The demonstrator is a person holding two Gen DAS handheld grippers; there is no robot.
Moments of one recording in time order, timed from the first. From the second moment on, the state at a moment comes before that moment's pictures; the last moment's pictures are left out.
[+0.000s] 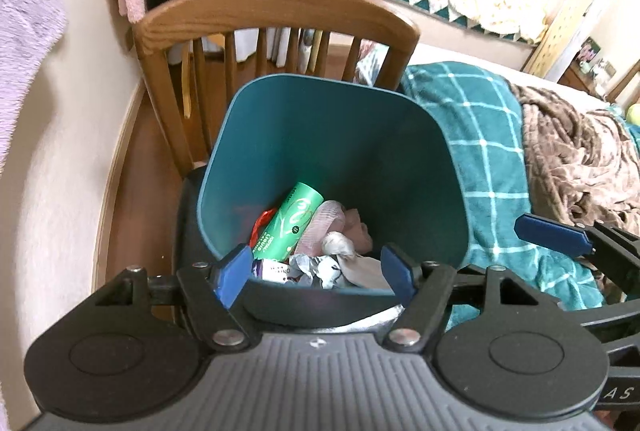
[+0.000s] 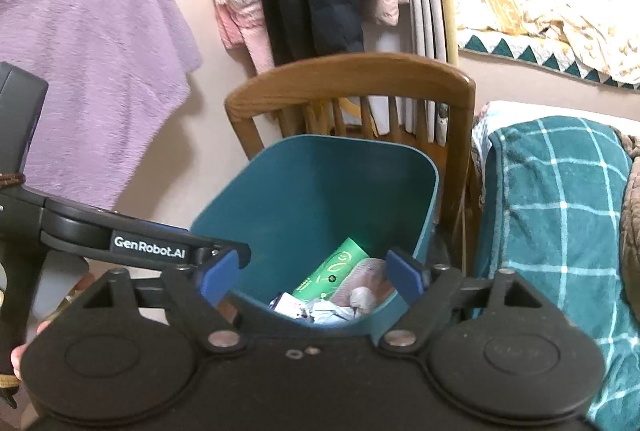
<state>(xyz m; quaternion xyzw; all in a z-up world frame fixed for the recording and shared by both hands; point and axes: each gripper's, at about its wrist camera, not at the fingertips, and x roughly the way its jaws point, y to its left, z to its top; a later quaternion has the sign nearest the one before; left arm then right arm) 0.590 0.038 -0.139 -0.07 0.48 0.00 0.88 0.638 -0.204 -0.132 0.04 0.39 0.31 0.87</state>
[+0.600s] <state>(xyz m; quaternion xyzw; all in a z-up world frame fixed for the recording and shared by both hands) 0.471 0.034 -0.162 -0.07 0.47 -0.02 0.88 0.543 -0.232 -0.151 0.04 0.36 0.34 0.86</state>
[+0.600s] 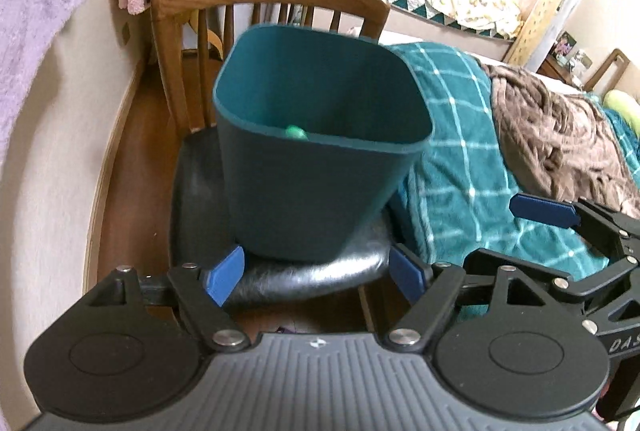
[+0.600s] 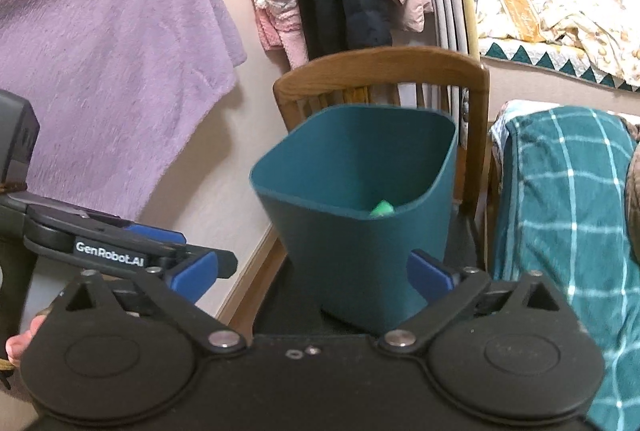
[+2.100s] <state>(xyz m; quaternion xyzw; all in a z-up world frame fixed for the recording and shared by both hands) 0.340 0.064 -0.871 -0.11 0.73 0.05 0.67 0.380 -0.193 -0.821 -0.22 0.60 0.37 0.68</state>
